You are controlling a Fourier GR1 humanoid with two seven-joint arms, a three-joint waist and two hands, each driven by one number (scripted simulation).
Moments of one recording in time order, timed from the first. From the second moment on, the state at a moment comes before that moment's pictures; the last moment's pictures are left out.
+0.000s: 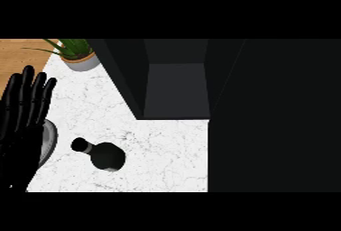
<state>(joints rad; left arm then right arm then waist) -0.04 0.12 -0.01 -2.10 -0.01 -0.02 0.00 0.00 -0.10 -0.02 -2.10 0.03 0.01 -0.01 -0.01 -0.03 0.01</state>
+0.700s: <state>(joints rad) -0.03 0.16 -0.31 -2.14 0.42 -0.32 0.29 0.18 -0.11 0.17 -2.29 -0.13 0.18 0.11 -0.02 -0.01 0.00</state>
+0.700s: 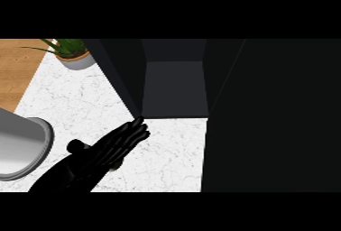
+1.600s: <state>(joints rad) -0.01 0.17 -0.40 -2.36 0.51 -0.11 0.67 0.27 -0.13 0.27 -2.48 -0.15 0.15 0.29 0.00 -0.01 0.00</state>
